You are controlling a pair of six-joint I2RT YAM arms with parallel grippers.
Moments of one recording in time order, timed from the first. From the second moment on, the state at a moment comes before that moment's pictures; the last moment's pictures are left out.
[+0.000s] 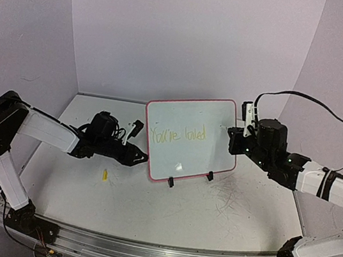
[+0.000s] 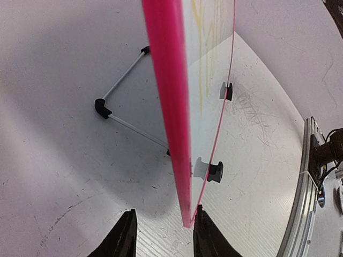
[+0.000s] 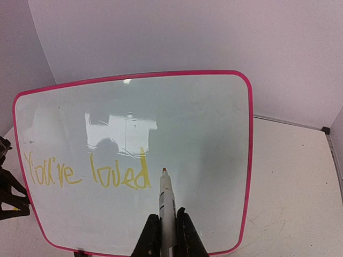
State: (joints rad) left arm -0.66 1.68 0.80 0.31 0.44 -0.29; right arm 0.69 1.25 0.85 0.08 0.31 0.17
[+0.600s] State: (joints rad) left arm -0.65 1.67 0.75 0.58 0.47 -0.53; right arm 0.69 1.25 0.85 0.08 0.28 0.16
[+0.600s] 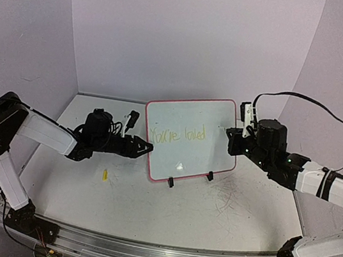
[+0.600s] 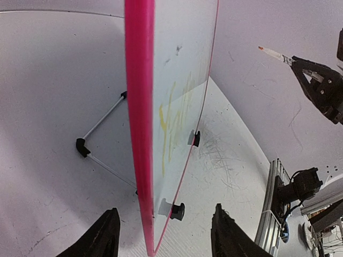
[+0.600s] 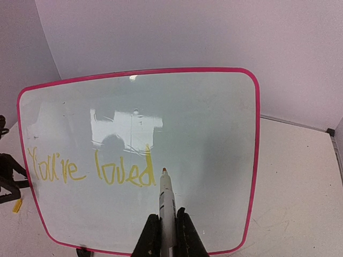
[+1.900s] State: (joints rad) left arm -0.59 1.86 0.63 1.01 0.61 -0.56; right arm 0.69 1.23 0.85 0.10 0.26 0.16
